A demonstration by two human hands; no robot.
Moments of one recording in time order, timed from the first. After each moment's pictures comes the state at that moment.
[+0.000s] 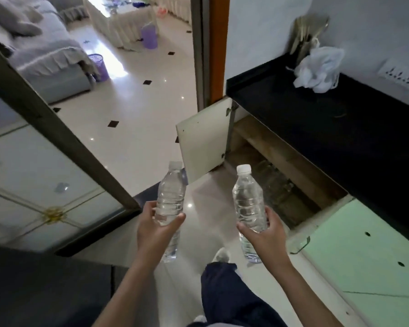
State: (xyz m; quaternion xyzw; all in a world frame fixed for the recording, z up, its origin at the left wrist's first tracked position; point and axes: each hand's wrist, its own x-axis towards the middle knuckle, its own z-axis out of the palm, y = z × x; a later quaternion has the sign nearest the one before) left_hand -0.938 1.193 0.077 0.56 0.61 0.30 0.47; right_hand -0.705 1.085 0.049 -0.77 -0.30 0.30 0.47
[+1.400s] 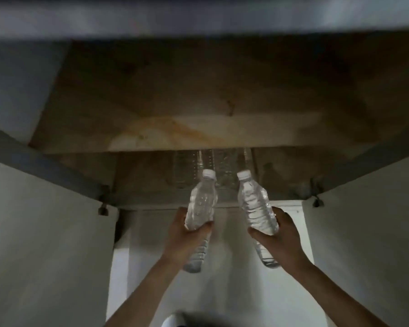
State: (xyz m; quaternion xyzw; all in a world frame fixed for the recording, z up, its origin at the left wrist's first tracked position) left_hand -0.464 1.553 -0.504 0.73 0.32 -0.16 0.58; right_hand -0.438 1.326 -0.522 -0.87 0.12 0.15 0.46
